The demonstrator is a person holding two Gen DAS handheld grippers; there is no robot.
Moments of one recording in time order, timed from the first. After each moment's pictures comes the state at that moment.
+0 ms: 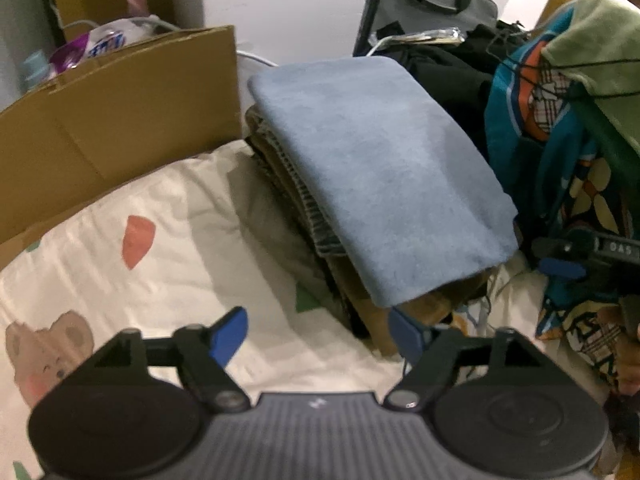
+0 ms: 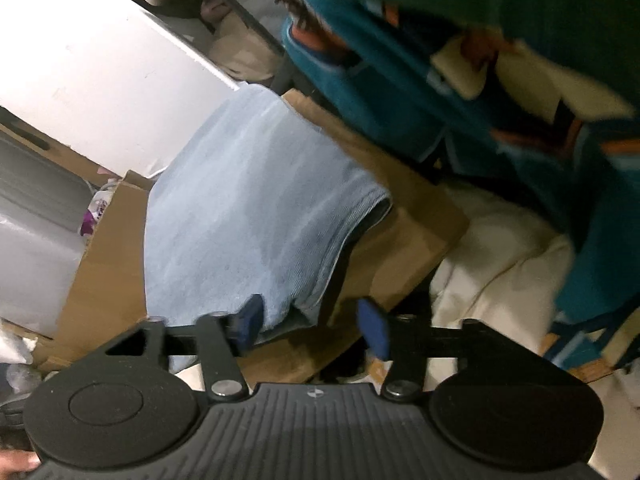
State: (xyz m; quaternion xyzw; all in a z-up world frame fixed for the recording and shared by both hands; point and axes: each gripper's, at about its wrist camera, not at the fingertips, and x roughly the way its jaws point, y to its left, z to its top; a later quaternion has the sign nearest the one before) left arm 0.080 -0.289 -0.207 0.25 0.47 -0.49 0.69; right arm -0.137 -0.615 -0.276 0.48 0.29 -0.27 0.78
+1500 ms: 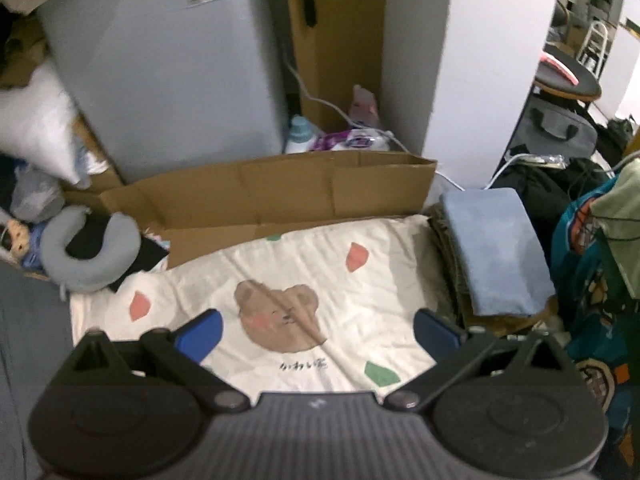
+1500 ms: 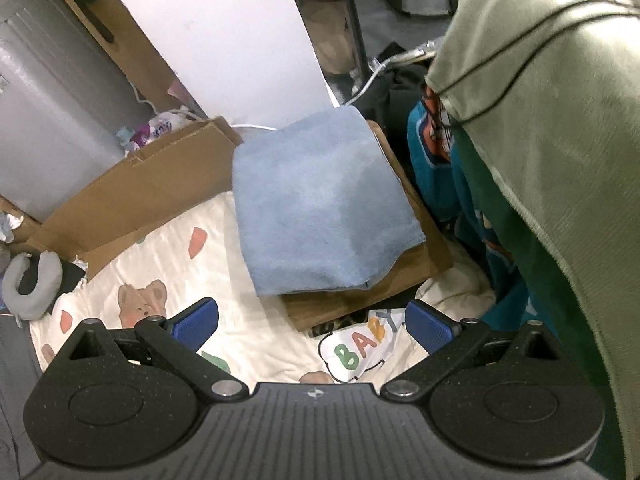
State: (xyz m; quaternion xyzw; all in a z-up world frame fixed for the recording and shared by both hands) left arm 0.111 -0.081 0.080 0.21 0.45 -0.30 0.82; right arm -0.110 -0.544 -0.045 0.32 0.43 -0.25 0.80
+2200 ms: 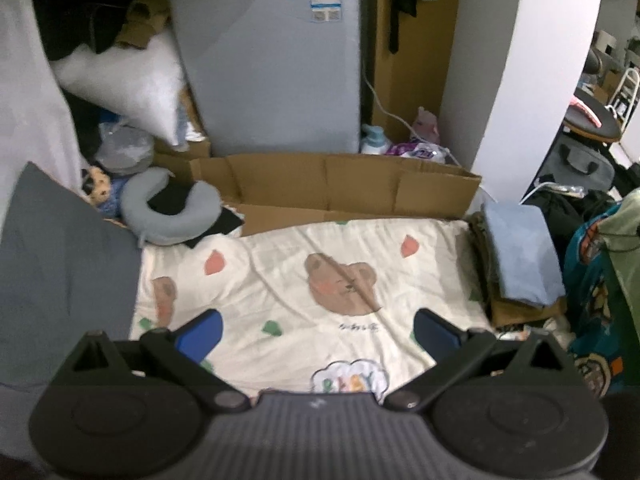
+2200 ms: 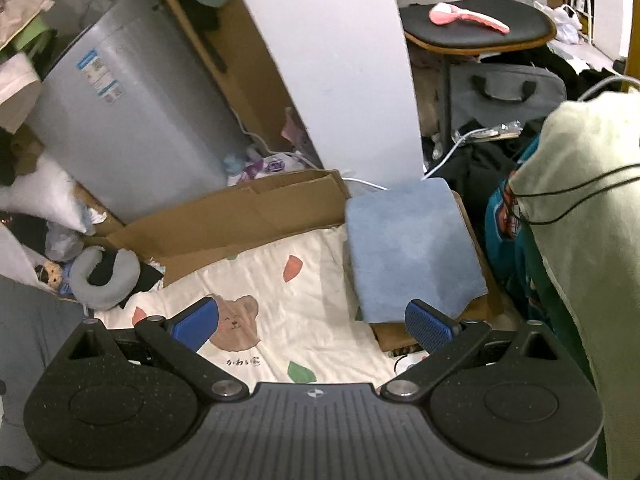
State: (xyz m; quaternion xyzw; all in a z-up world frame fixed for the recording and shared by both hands) left arm 0.084 0.087 0.158 0.17 0.44 -0.25 0.85; right arm -0.085 -0.460 0.122 0.29 0.39 -0.18 0.85
